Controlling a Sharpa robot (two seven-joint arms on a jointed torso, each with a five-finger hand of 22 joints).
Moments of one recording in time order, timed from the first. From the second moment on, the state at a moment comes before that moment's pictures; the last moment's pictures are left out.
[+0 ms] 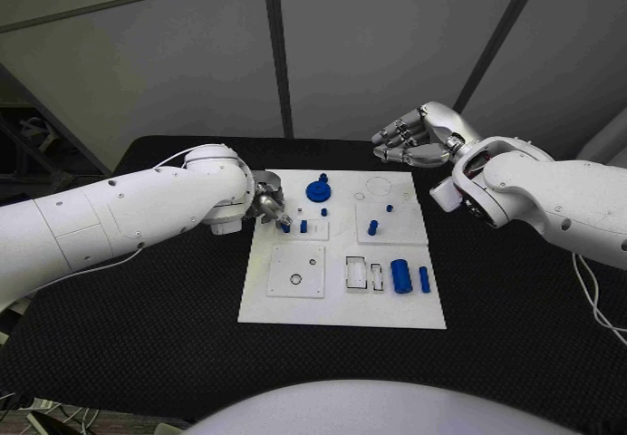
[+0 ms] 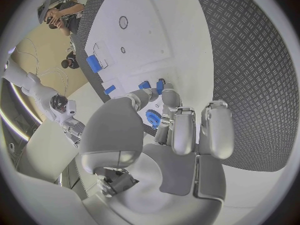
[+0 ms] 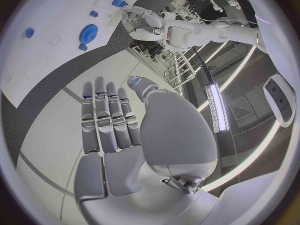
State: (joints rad) left arm 1.26 -0.66 -0.03 1.33 -1.14 0.21 -0.53; left_hand 1.14 -0.18 0.63 0.08 0.43 0.99 0.03 0.60 0.51 1.29 0.01 0.97 0.75 1.47 -0.09 1.37 1.31 0.06 1.47 0.02 1.35 1.31; right arm 1.27 -0.78 -0.02 1.43 -0.81 -0.37 0.17; right_hand 1.37 -0.17 0.34 0.10 0.44 1.05 0.20 0.07 0.07 1.22 0.13 0.07 0.07 1.25 0.08 0.07 0.24 0.18 0.87 0.20 0.38 0.27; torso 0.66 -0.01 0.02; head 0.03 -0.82
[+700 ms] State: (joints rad) left arm 1.26 -0.65 -0.03 1.32 -1.15 0.21 -0.53; left_hand 1.11 -0.19 0.62 0.07 0.43 1.00 0.02 0.61 0.51 1.32 0.00 0.99 0.77 1.47 -0.09 1.37 1.31 0.06 1.46 0.02 1.37 1.31; right arm 1.27 -0.78 -0.02 1.43 -0.81 -0.37 0.17; right_hand 1.37 -0.17 0.34 0.10 0.44 1.05 0.20 0.07 0.07 1.22 0.13 0.07 0.07 1.25 0.08 0.07 0.24 0.18 0.87 0.20 0.38 0.27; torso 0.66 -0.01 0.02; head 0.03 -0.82
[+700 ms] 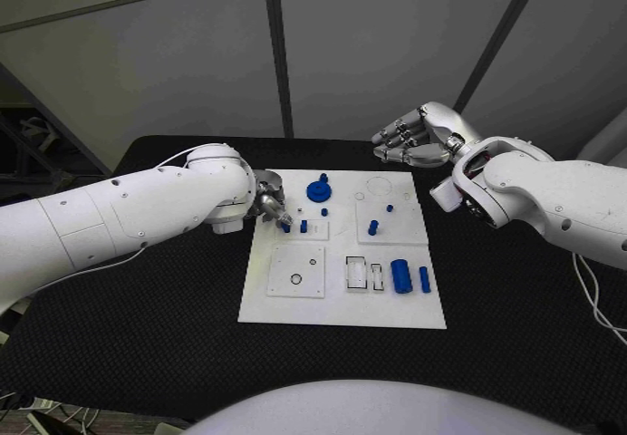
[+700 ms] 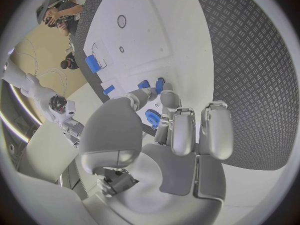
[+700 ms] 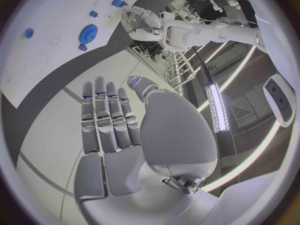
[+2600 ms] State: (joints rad) left arm 1.26 -0.65 -0.03 1.34 -1.20 0.22 -0.53; left_hand 1.10 -0.20 0.58 0.01 0.46 1.04 0.01 0.59 0.49 1.40 -0.06 1.04 0.84 1.46 -0.10 1.37 1.31 0.06 1.46 0.01 1.42 1.31; right arm 1.27 -0.79 -0.02 1.43 -0.81 -0.37 0.17; right_hand 1.37 -0.17 0.34 0.10 0.44 1.05 0.20 0.07 0.07 1.22 0.13 0.07 0.07 1.25 0.08 0.07 0.24 0.18 0.87 0.20 0.38 0.26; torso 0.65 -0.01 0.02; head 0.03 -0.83
